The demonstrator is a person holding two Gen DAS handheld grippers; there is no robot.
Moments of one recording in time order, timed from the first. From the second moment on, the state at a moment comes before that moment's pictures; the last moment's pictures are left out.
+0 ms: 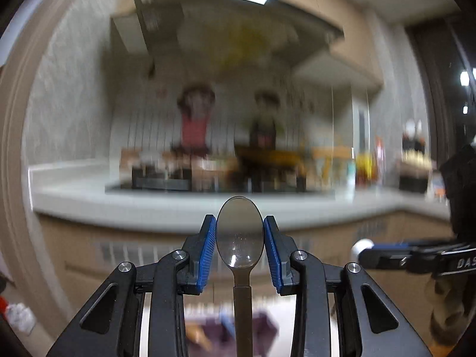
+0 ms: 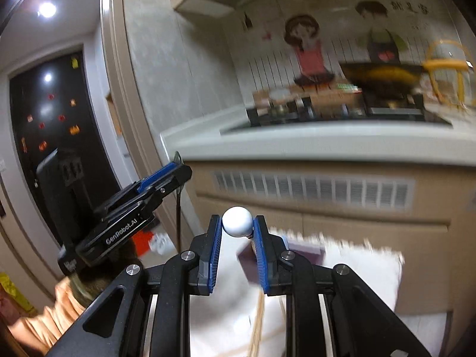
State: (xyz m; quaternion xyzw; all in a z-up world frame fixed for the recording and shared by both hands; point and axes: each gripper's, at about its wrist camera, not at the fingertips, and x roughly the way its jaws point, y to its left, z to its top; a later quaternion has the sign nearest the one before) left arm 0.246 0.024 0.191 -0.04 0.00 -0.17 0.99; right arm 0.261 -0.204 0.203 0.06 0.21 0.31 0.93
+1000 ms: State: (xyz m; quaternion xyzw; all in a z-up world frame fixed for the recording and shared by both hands) left arm 0.422 0.026 -0.011 -0.11 0.22 -0.11 0.96; right arm 0.399 -0.167 0.016 0.05 0.36 0.25 0.90
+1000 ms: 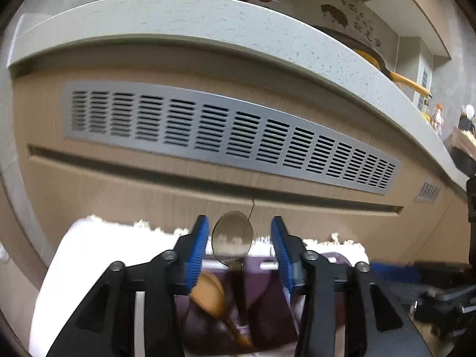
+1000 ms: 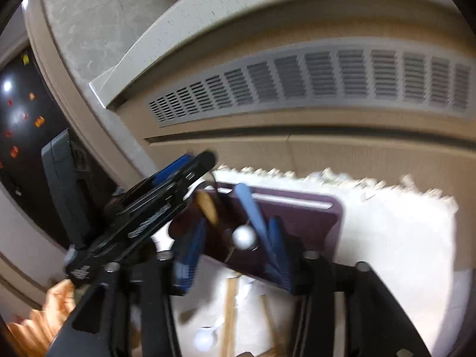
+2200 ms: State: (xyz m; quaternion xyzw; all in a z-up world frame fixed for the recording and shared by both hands) left arm 0.251 0.059 -0.085 -0.03 0.39 -0.04 0.92; right arm 0.297 -0.108 -0.090 -0.13 0.46 0.23 0.85
